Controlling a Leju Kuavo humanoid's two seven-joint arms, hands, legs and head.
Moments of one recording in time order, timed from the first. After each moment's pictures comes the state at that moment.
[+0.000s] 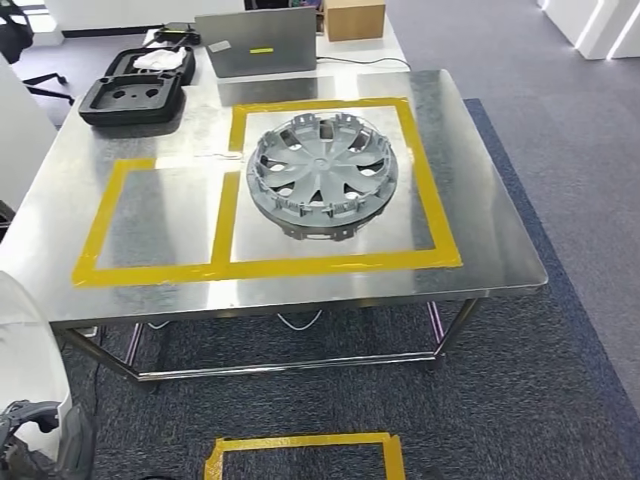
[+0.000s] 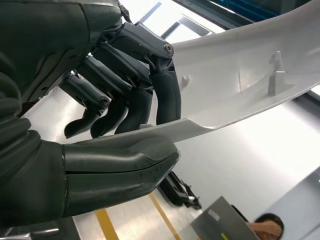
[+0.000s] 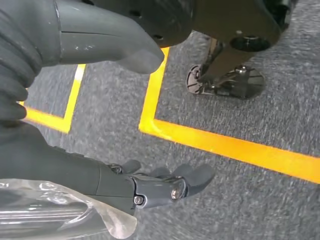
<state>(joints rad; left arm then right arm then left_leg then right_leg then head) 0.55 -0.13 -0.12 -2.08 -0.64 0.70 -0.65 -0.05 0.15 -0.74 -0.20 0.92 -0.09 -0.19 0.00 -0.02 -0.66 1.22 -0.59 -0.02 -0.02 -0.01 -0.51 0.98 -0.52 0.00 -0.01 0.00</state>
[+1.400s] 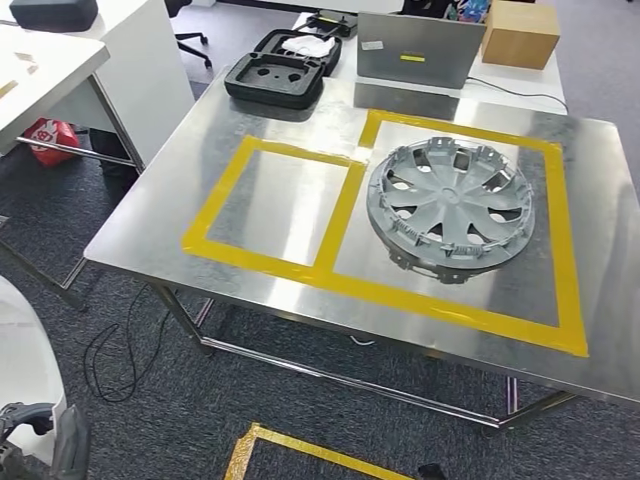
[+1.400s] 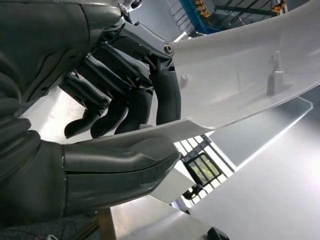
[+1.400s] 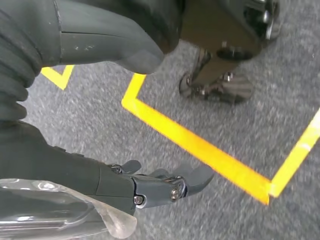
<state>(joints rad) 0.56 -0.14 -0.11 -2.08 -0.64 0.70 -0.65 -0.06 0.15 -0.76 -0.20 0.90 -0.08 -0.19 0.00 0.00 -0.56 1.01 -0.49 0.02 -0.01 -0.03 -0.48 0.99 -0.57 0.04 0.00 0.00</state>
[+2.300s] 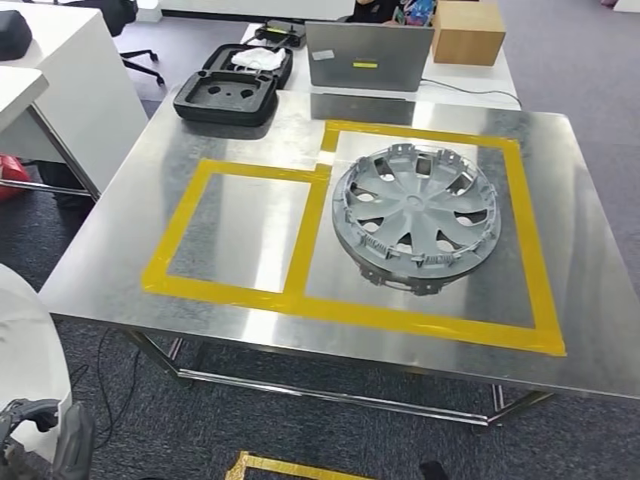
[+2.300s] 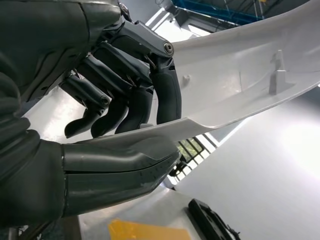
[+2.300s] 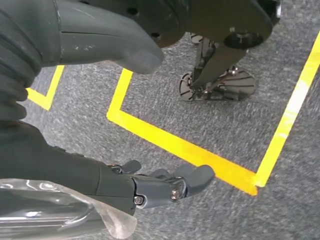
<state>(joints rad) 0.55 -0.12 -0.11 -2.08 -0.68 0.69 -0.60 -0.06 0.15 -0.79 -0.20 0.91 -0.07 -0.21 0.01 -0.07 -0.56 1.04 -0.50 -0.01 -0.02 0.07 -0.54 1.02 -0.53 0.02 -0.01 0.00</state>
